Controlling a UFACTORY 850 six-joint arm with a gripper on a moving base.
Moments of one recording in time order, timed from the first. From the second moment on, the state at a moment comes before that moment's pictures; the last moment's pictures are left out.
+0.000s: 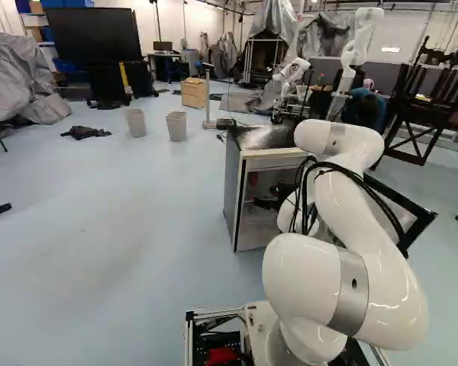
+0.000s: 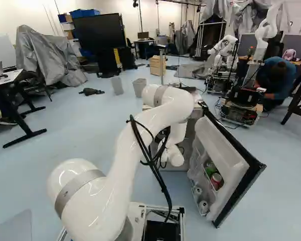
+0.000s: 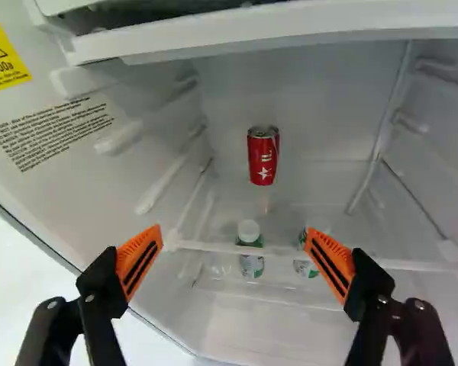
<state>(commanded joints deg) -29.2 -74.6 -67.5 -42.9 77.4 0.0</state>
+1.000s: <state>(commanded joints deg) -25.8 -79.9 -79.0 -39.9 75.6 0.0</state>
